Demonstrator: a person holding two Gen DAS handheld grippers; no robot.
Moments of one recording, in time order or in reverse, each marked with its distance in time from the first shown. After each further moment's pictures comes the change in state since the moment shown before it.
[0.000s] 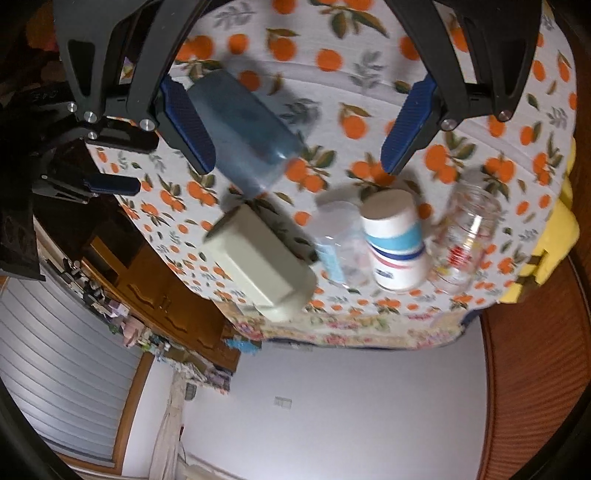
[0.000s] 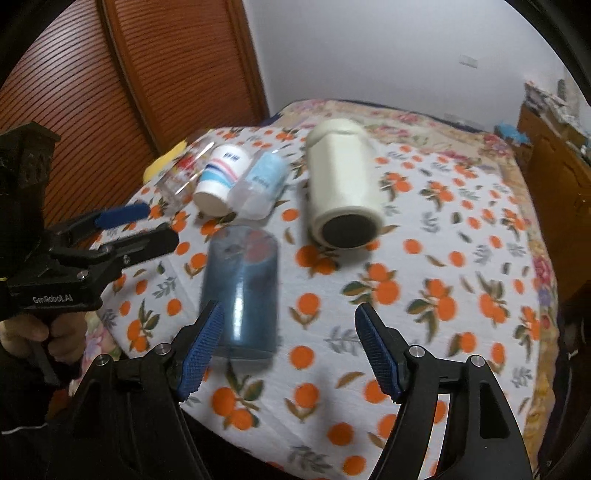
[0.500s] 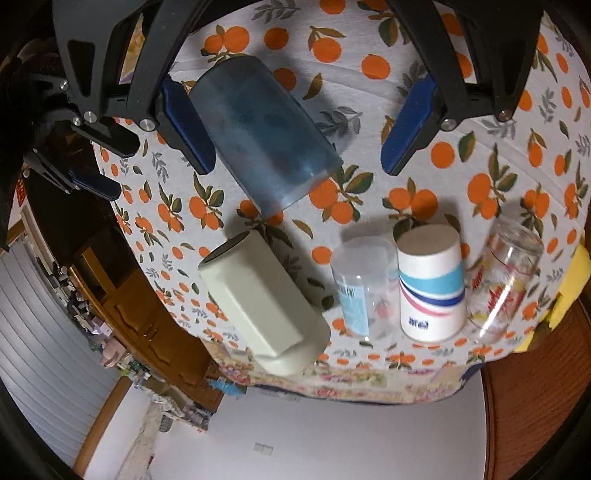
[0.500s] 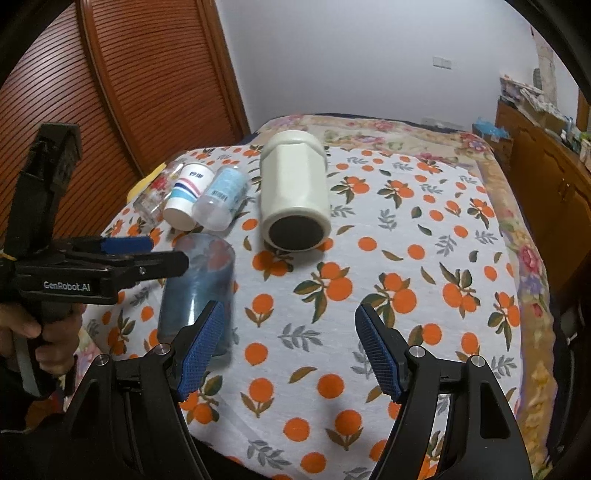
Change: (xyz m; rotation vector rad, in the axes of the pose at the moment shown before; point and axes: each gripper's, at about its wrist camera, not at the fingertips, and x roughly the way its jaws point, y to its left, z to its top) left arm 0.042 -0.017 0.010 -0.099 0.206 0.015; right arm -0.008 -0.032 -0.013 0.061 -0.065 -0.022
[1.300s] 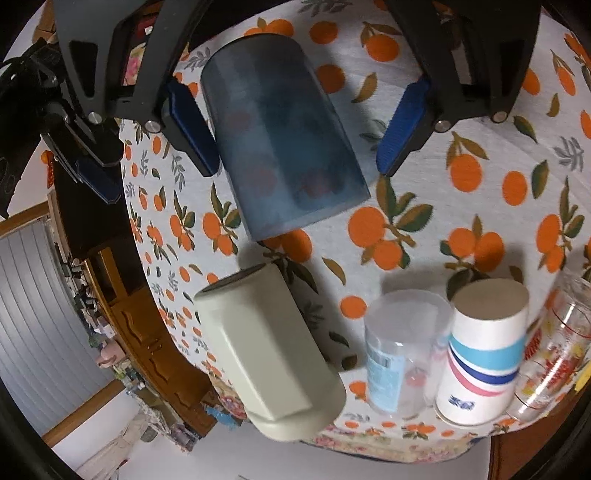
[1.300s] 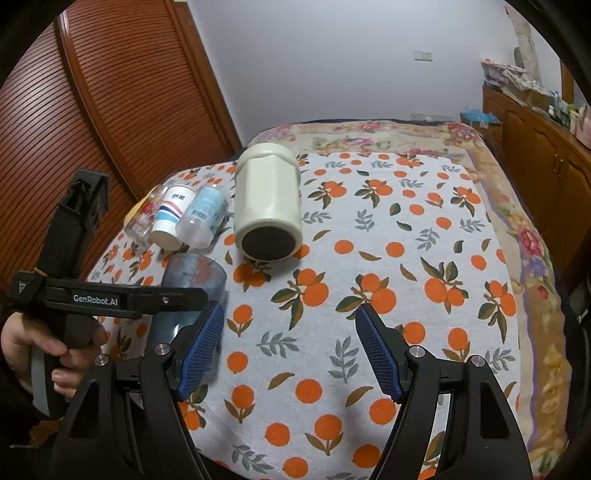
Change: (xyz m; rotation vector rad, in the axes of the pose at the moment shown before) left arm 0.044 -0.002 0.001 -0.129 0.187 -0.133; right arm -0.005 -0.028 -0.002 0.083 -0.040 0.015
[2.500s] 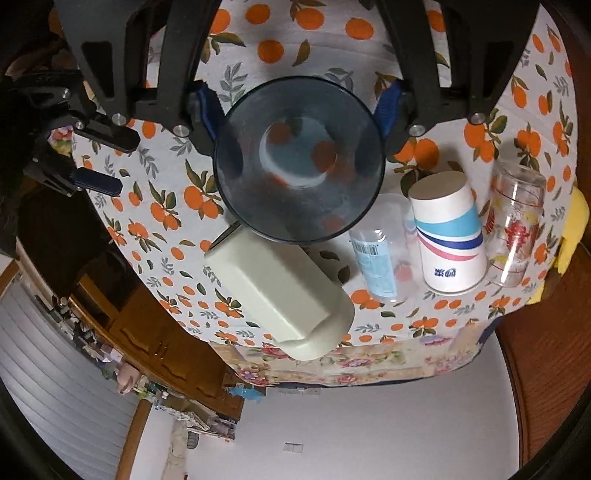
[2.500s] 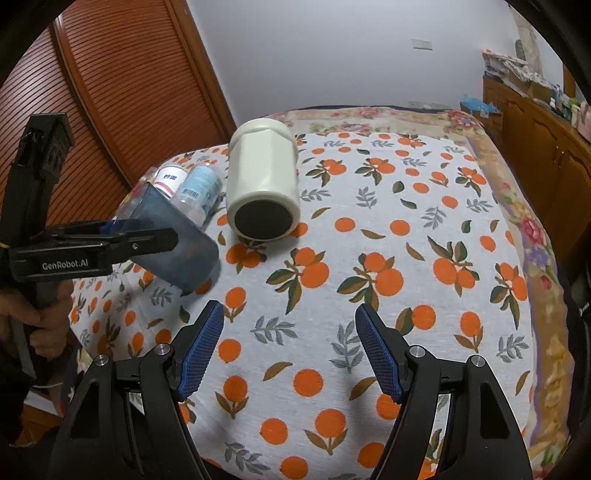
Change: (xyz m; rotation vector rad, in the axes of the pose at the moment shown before) left arm -0.038 -0.022 0.011 0.311 -0.215 0.202; right arm 0.020 0.000 -0.012 0.005 0.047 -0.008
